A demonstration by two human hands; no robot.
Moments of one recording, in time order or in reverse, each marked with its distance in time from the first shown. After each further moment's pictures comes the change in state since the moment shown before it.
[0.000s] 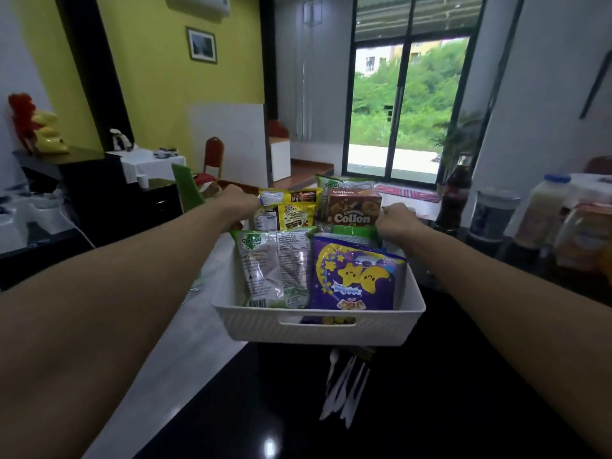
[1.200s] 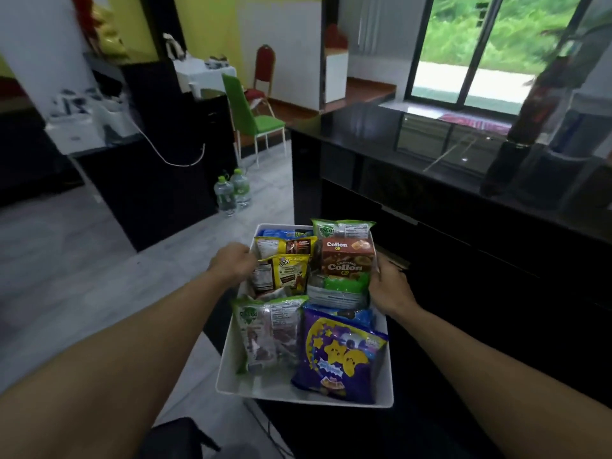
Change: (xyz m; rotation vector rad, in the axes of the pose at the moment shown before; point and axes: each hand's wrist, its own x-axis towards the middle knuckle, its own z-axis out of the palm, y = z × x) left_hand -0.175 -0.210 0.107 0.186 -0.119 -0.230; right_hand -0.178 0.154 0.152 0.088 -0.316 -0.082
